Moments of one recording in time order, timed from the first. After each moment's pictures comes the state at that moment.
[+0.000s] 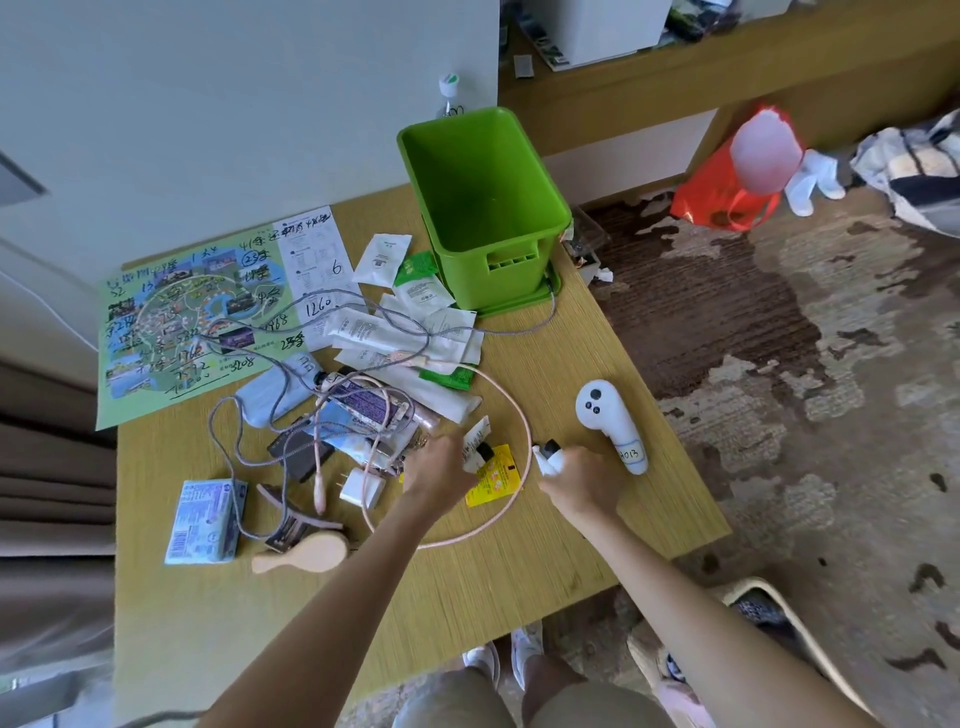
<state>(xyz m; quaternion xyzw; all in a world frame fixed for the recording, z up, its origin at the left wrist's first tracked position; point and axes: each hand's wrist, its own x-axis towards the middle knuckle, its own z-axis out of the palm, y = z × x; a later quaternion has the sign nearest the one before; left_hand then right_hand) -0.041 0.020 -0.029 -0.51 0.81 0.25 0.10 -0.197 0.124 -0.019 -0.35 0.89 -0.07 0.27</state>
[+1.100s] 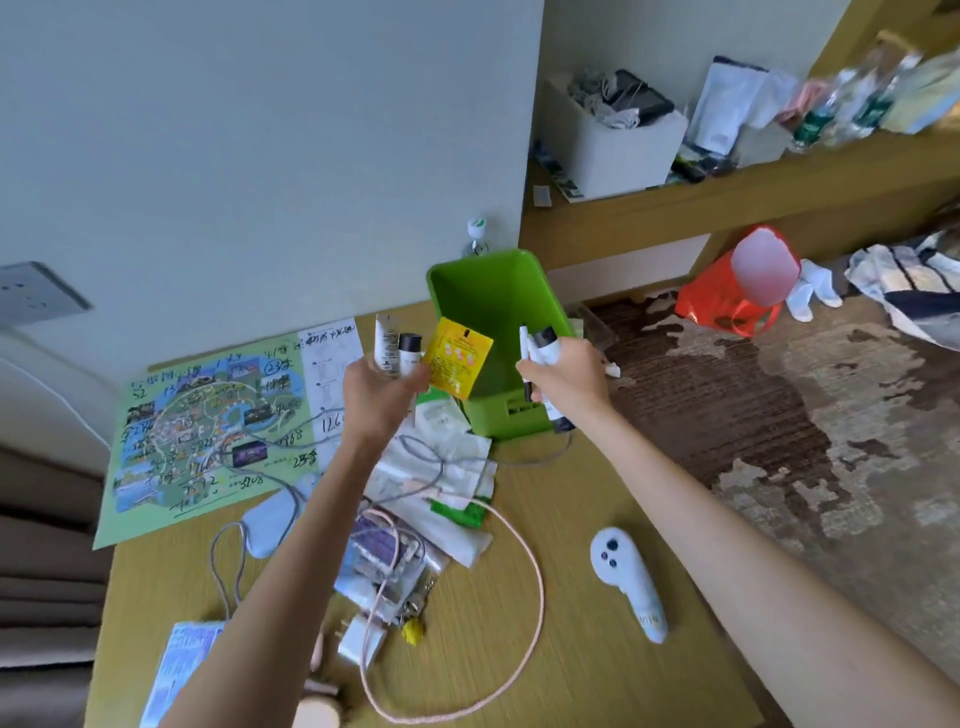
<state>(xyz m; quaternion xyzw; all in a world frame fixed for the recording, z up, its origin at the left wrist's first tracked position) -0.071 -0.170 0.133 -0.58 0.58 0.45 -0.36 -0.280 -0.106 0.130 -0.42 0.76 -0.40 0.27</state>
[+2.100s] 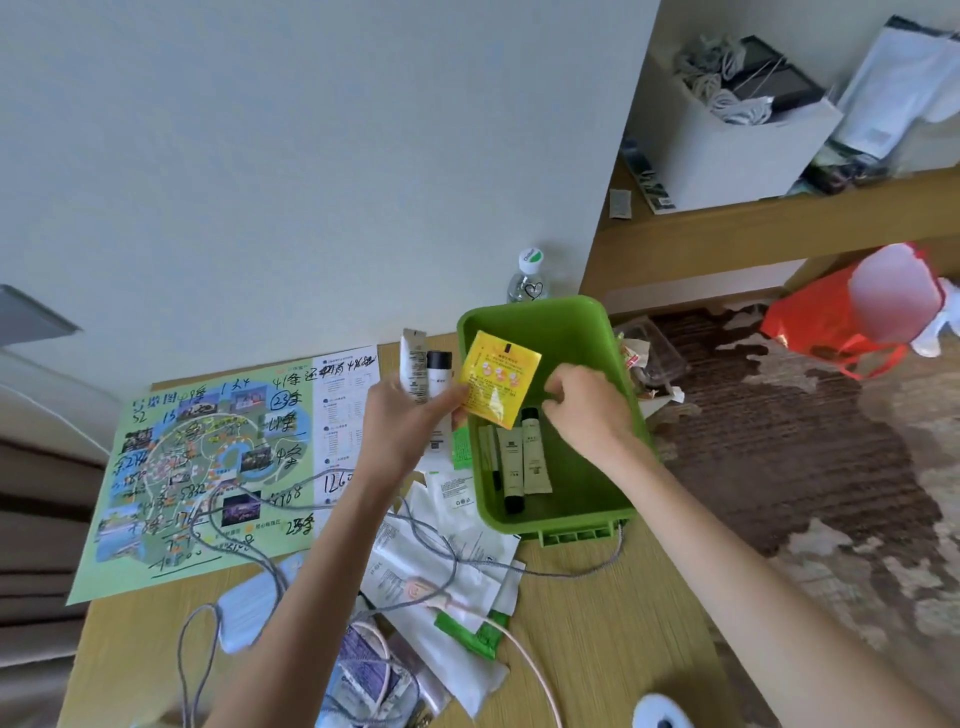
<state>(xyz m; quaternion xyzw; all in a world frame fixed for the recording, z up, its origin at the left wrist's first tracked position) -0.119 -0.268 0.125 -0.59 0.55 0.50 -0.33 -0.322 -0.249 0.070 -0.57 0.78 -0.14 0.22</state>
